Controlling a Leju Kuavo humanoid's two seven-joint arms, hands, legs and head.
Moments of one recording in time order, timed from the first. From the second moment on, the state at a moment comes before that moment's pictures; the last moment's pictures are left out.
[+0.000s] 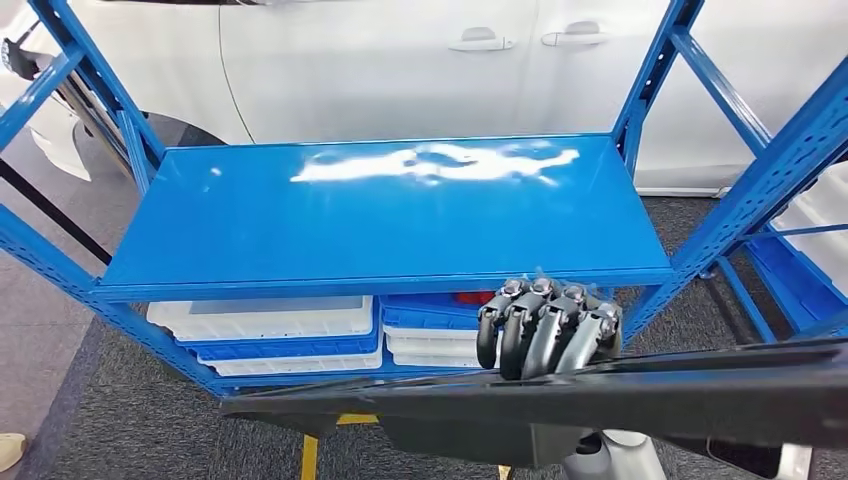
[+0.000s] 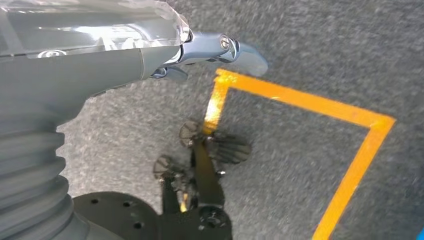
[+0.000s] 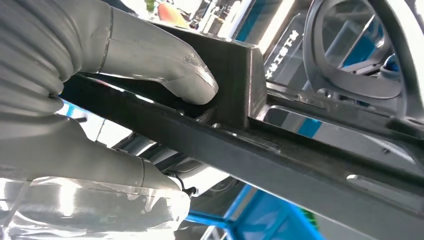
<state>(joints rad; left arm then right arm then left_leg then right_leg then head) -0.07 -0.02 1.29 -0.22 -0.92 -0.05 -0.31 -0.21 0.02 0.31 -1.99 -0.23 0.63 -0.70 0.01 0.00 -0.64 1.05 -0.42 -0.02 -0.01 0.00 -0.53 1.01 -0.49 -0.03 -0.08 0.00</state>
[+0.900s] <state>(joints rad) -0.07 -0.04 1.32 -0.22 -0.91 -0.05 -0.31 -0.31 -0.09 0.35 -1.88 -0.38 0.55 -0.70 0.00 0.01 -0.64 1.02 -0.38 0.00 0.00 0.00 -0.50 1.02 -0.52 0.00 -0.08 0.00</state>
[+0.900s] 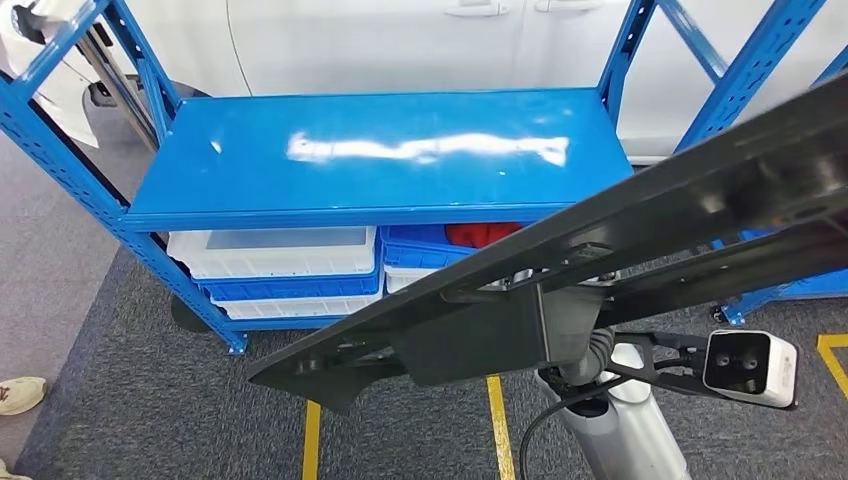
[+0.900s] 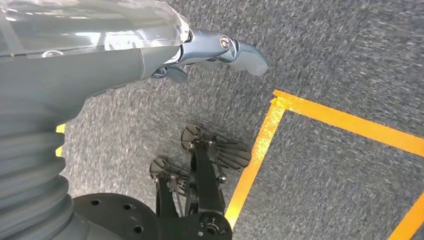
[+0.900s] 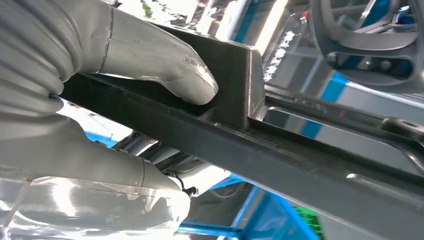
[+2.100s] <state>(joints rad) -0.06 -0.03 1.32 -0.22 -0.96 -0.06 -0.35 -0.27 -0.06 0.39 -1.92 -0.30 0.49 -0.70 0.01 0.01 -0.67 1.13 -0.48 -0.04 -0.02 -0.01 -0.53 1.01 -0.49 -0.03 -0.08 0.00</state>
